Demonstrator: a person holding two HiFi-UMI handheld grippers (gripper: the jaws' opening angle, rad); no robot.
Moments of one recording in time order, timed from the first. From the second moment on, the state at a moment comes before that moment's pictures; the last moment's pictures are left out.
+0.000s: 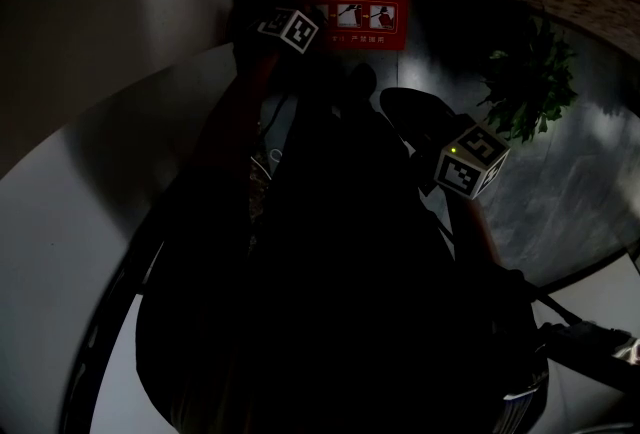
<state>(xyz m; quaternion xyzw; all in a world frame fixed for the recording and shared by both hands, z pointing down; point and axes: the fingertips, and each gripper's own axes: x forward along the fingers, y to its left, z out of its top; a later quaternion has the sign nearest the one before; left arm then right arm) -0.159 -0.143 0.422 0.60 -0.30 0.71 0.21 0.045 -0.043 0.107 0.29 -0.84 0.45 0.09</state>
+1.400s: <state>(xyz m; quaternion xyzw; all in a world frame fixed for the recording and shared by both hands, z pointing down) -0.033 -0.138 0.426 0.61 -0.22 0.75 0.14 0.138 -0.017 0.122 0.33 -0.82 0.47 0.06</state>
